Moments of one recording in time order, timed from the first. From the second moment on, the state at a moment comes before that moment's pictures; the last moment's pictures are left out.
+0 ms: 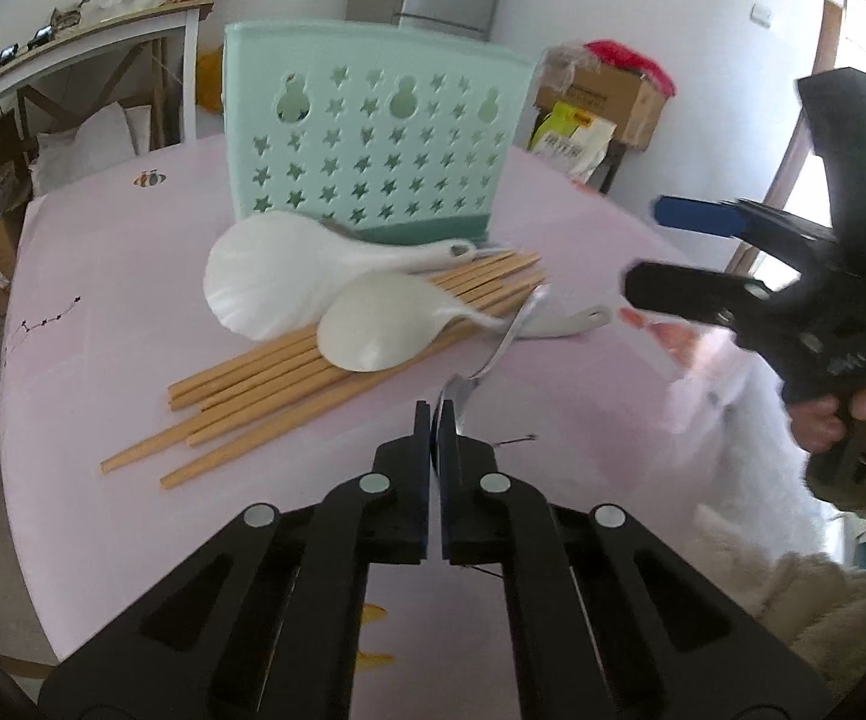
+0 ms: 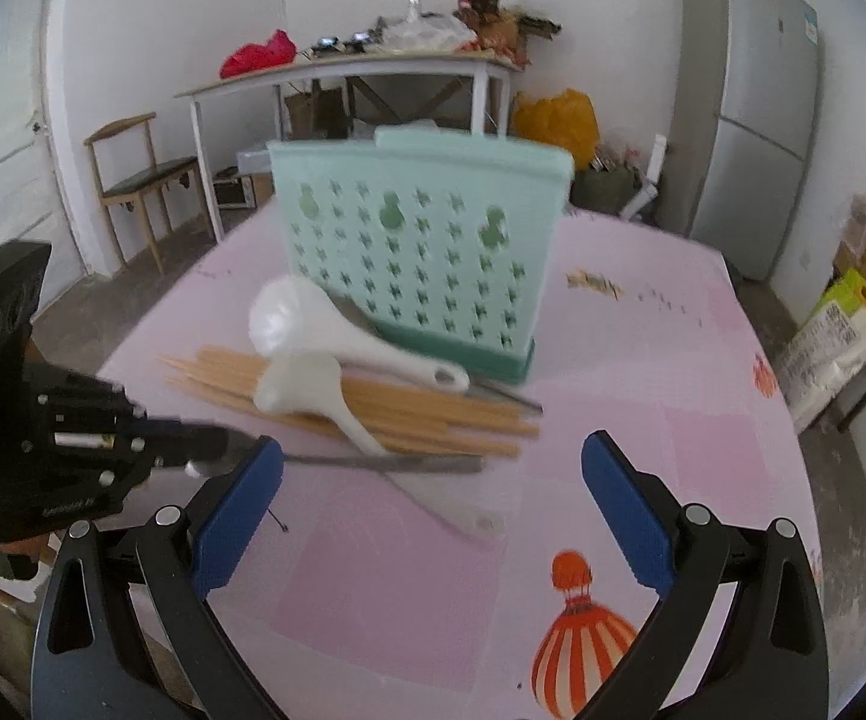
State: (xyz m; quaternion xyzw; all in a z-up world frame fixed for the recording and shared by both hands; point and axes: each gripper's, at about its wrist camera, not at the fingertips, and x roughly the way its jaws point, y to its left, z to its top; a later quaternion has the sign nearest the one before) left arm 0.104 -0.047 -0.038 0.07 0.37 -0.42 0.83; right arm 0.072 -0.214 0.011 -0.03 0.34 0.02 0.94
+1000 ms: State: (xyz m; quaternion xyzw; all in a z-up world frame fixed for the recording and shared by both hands) left arm 0.052 0.084 -0.005 -0.02 0.37 -0.33 0.87; right arm 0.146 -0.163 -0.033 -0.22 0.43 0.17 0.86
